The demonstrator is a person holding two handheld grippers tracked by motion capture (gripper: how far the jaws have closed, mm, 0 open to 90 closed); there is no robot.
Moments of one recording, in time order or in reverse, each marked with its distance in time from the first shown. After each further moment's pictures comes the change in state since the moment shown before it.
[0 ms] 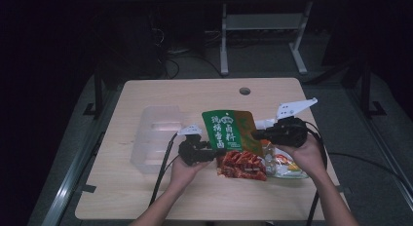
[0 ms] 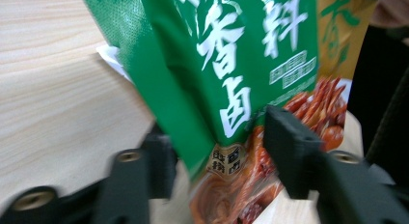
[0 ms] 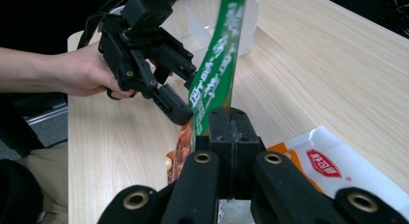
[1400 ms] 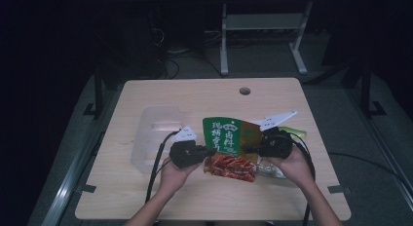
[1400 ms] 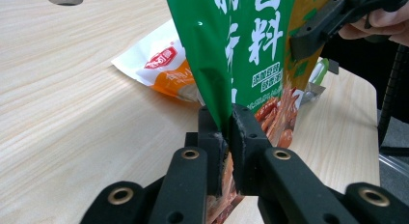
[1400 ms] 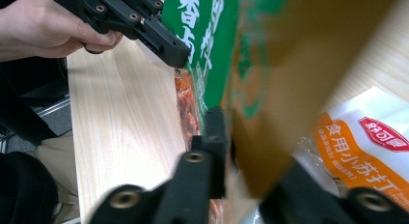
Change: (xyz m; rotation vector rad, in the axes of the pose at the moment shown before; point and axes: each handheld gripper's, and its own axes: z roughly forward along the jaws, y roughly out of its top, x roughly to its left) left arm -0.025 0.003 -0.031 0.041 0.082 0.168; right arm 0.013 -0.018 0.040 0.097 0.037 0.088
